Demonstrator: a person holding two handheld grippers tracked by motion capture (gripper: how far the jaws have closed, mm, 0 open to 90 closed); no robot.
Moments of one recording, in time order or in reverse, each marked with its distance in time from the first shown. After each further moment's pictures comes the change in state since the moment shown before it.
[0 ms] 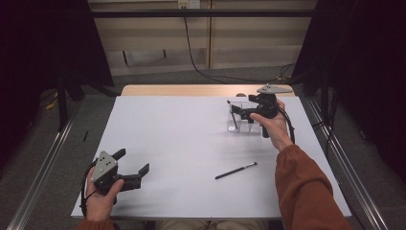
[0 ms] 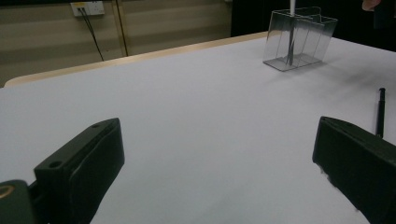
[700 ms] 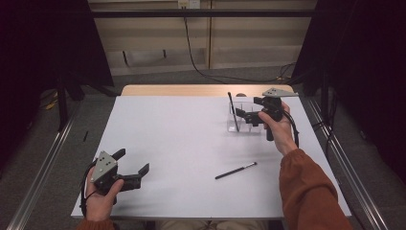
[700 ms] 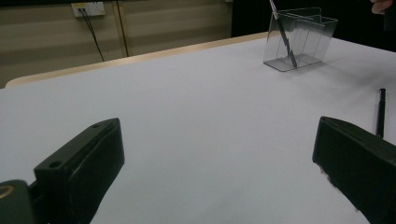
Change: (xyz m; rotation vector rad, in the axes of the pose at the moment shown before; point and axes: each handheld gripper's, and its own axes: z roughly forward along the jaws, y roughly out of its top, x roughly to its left) left arm 0.000 0.000 -0.001 -0.001 0.000 0.001; right arm -0.002 -0.008 -0.015 -0.015 0.004 0.010
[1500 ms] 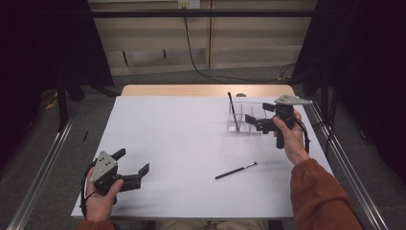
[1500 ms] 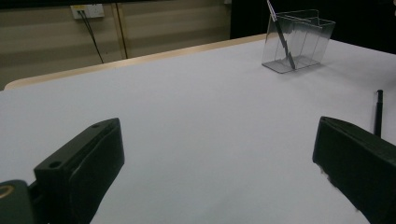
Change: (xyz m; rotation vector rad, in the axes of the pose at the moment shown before) left arm 0.000 0.001 -0.001 -0.007 0.000 0.001; right arm -0.001 -0.013 -0.037 -0.019 0.007 0.009
